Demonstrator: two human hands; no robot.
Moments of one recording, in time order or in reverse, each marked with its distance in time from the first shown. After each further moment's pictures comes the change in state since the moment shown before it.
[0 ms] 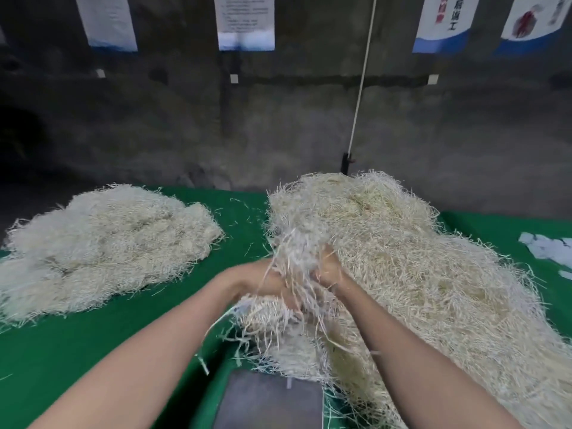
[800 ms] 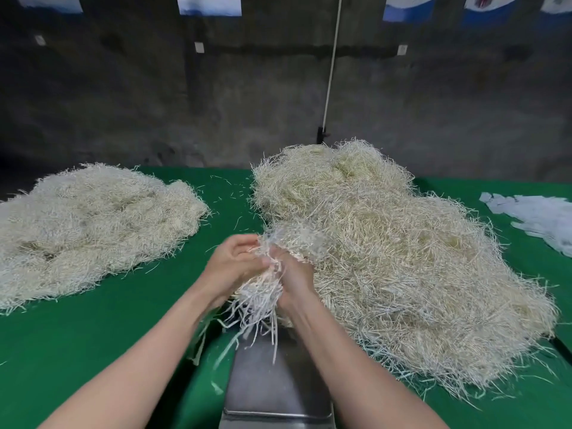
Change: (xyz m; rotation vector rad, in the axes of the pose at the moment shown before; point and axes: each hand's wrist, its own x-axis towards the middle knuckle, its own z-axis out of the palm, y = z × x) left_hand -0.055 -0.063 0.042 -0.908 0.528 0.163; right_hand -0.090 -0.039 0.088 1.200 0.136 0.560
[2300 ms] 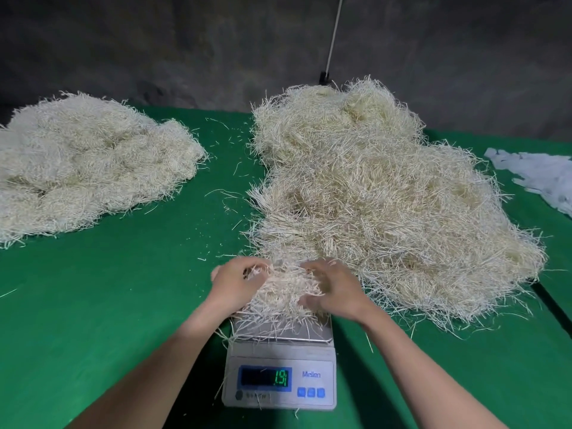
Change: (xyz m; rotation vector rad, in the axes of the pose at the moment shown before) left_hand -0.069 -0.098 -0.002 0.717 0.018 -0.033; right_hand -0.013 0.053 -0.130 -1.556 -0.209 -0.353
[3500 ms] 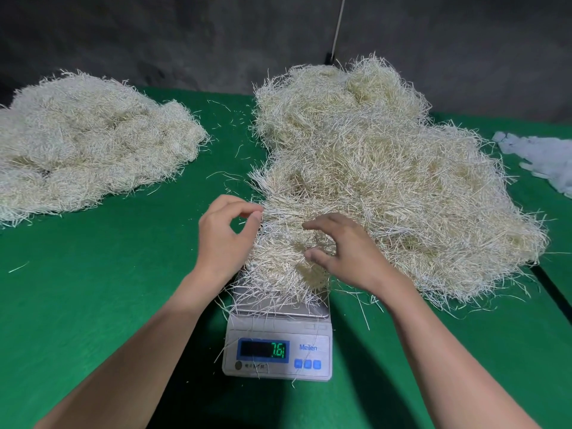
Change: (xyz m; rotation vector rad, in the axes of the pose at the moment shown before) left_hand -0.022 0.053 -0.028 -0.096 0.530 0.350; right_hand -0.031 -0.032 -0.046 -0.097 0.214 -0.259
